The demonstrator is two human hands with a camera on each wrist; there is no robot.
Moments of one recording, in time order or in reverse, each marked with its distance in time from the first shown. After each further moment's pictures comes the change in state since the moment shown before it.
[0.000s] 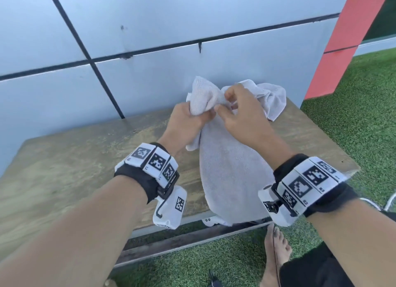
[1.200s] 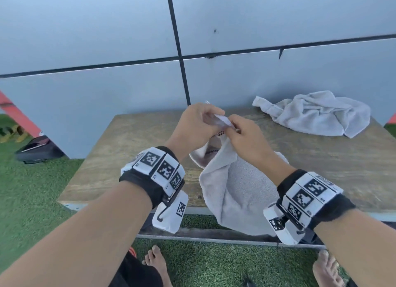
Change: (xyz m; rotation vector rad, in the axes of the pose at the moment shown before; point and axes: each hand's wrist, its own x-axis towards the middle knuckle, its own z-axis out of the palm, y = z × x) left_hand -0.073 -0.021 -0.137 0.294 0.201 0.048; right_hand -0.036 -0.079 0.124 0.141 -0.308 -0.078
